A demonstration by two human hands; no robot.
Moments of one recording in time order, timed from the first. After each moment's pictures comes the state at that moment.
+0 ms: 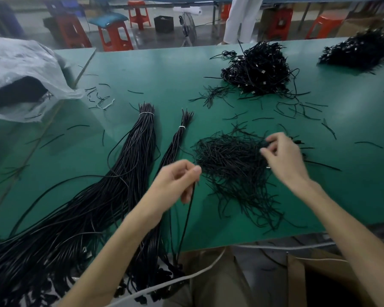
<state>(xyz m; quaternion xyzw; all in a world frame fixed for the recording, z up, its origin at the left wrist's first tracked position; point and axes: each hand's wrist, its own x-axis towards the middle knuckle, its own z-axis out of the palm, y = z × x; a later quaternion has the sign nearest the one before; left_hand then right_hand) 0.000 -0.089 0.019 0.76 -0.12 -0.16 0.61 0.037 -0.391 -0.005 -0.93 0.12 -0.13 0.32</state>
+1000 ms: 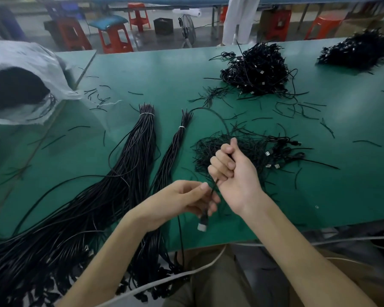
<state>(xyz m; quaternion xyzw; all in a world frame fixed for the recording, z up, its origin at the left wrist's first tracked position) -0.007 -0.085 0.009 0.66 -0.20 -0.37 0.62 -0.007 -0.256 0.037 -0.29 0.11 0.04 0.95</state>
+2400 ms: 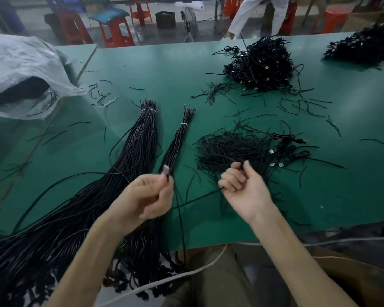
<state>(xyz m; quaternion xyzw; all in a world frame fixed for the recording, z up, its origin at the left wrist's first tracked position) -0.008 -0.028 0.007 0.48 -0.22 -0.34 0.78 -0.013 -0.278 -0.009 -0.15 0.23 0.08 0.96</state>
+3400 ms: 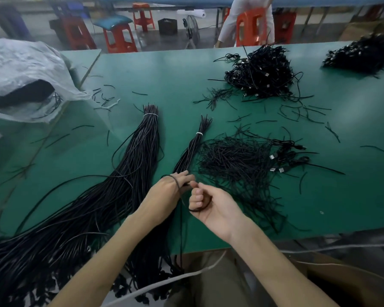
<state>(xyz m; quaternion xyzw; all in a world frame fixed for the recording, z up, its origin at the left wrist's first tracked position) 0.030 -0.063 -0.050 0.91 -0.31 0.03 0.28 -0.024 -0.221 -0.008 -0.25 0.26 0.22 0.91</state>
